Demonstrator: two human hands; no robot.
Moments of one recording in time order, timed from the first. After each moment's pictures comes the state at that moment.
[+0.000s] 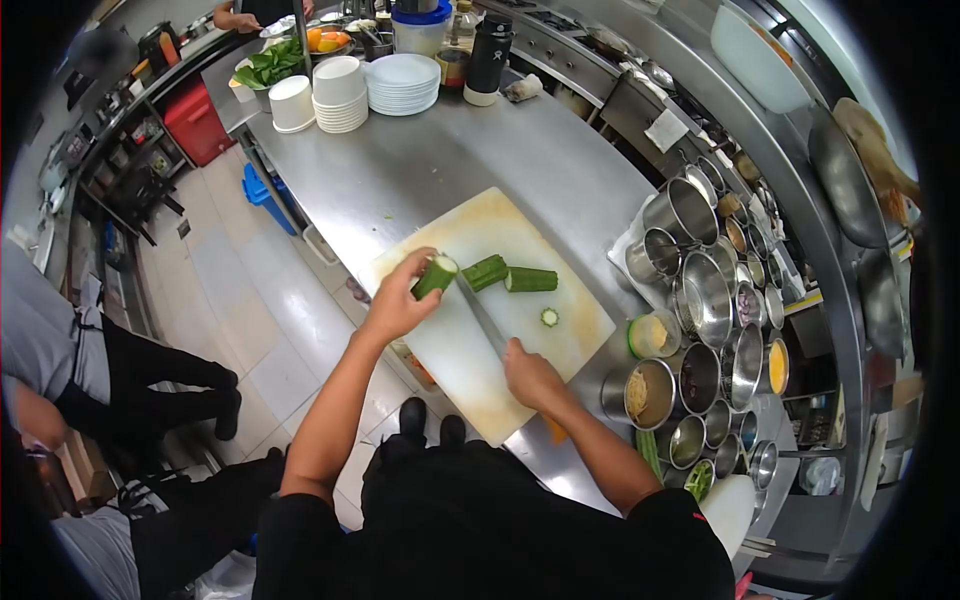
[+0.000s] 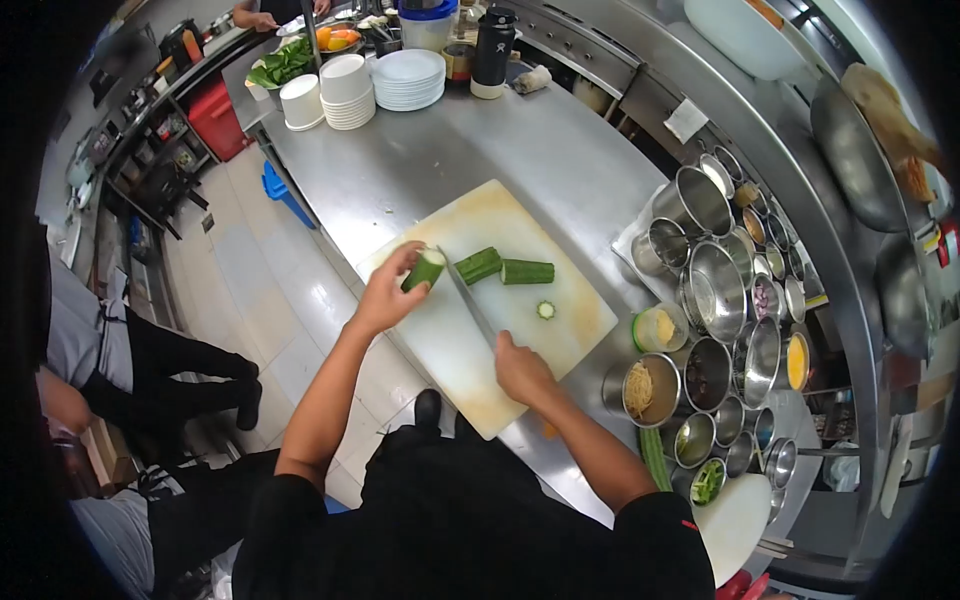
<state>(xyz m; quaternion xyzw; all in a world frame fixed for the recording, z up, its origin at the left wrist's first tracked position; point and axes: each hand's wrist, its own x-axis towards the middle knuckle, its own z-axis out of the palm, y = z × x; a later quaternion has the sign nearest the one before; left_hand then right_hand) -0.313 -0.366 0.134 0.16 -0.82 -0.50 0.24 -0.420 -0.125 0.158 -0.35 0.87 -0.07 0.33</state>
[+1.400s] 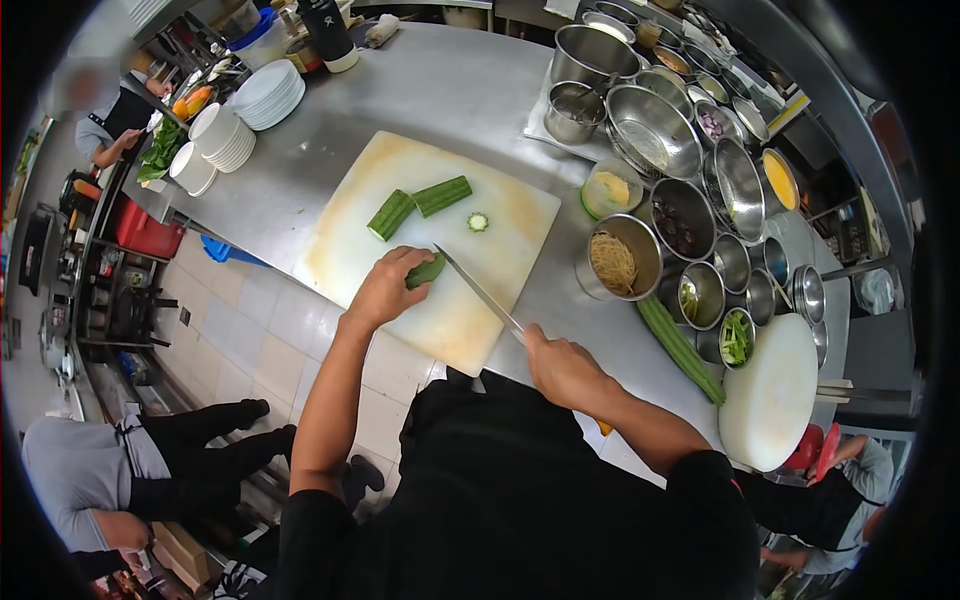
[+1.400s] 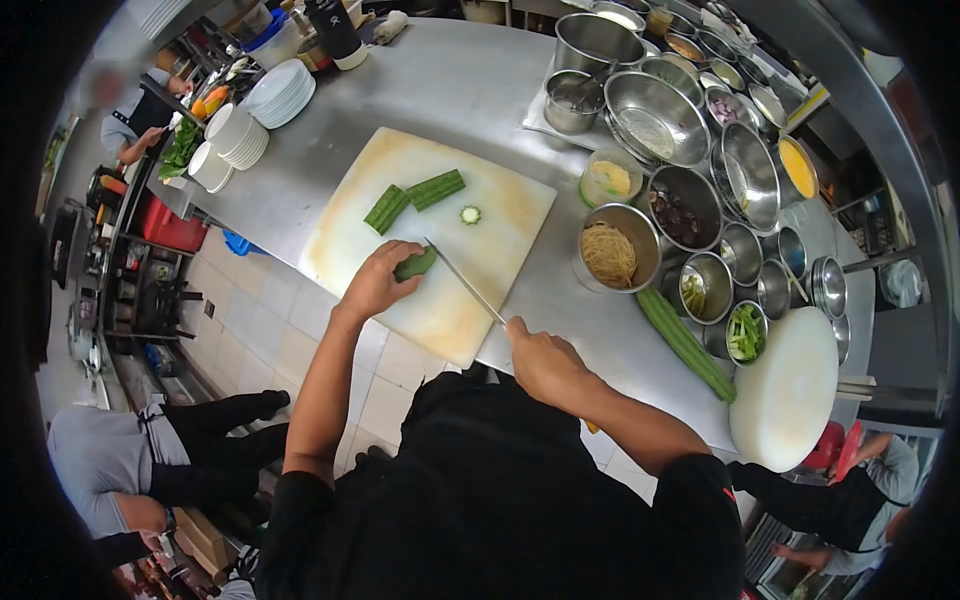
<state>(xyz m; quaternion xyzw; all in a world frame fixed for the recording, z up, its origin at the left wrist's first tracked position) -0.345 -0.283 0.135 -0.04 -0.93 -0.36 0.03 -0.364 0.021 0.222 -0.26 0.86 -0.14 0.41</state>
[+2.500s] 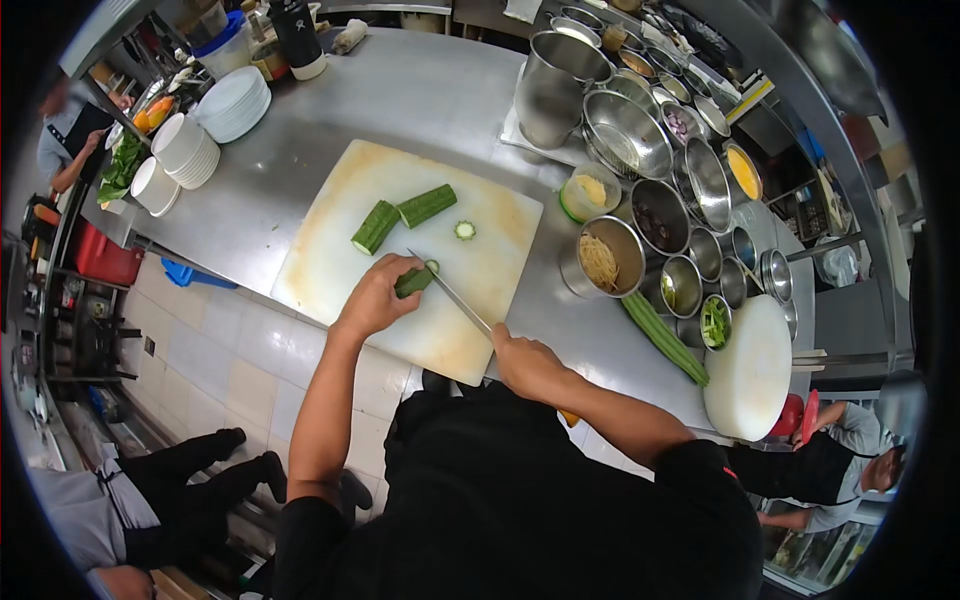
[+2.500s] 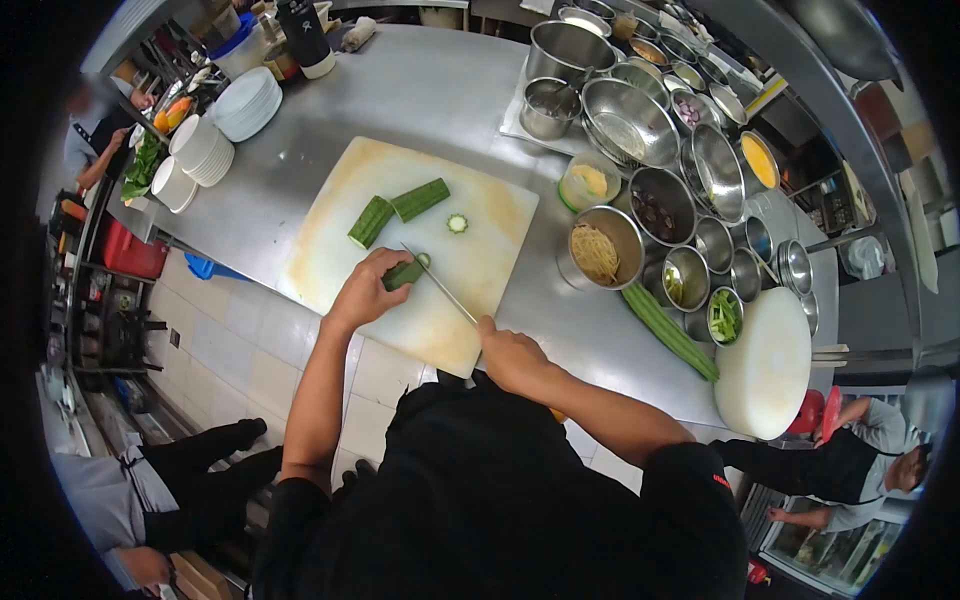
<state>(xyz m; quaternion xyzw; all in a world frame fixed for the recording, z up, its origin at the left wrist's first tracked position) -0.351 -0.302 0.131 -0.06 -0.90 -0.44 0.01 -0.351 -0.026 0.169 -0.27 0.89 -0.13 0.34</state>
